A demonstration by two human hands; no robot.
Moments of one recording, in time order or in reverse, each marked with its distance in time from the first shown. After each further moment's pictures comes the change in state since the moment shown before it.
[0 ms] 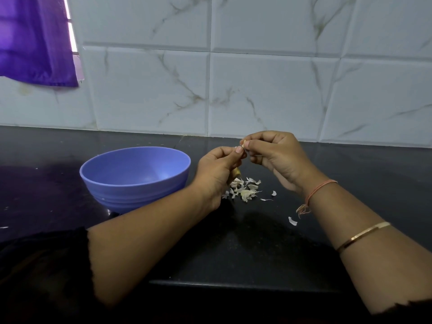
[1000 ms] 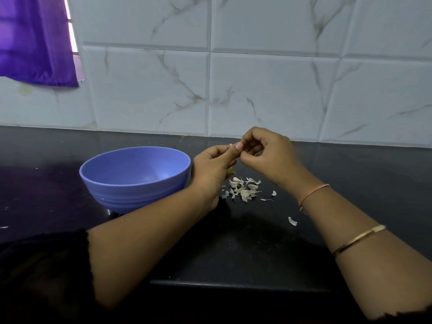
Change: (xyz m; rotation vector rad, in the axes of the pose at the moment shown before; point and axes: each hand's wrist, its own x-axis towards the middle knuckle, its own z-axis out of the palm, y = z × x) left_hand 0.003 -0.001 -0.003 0.022 0.088 0.062; right_hand 0.001 0.008 0.004 -0.592 0.030 -0.361
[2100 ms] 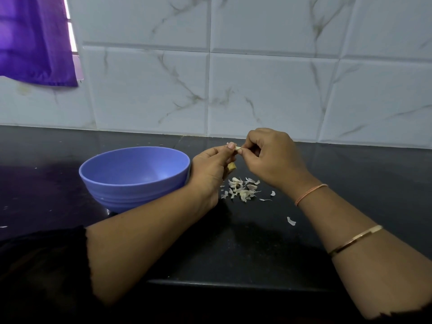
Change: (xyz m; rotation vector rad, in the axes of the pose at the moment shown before) left_hand 0.005 -0.001 0.001 -0.139 -0.020 -0.020; right_hand 0.001 -0.003 -0.003 -0.385 0.064 -0.184
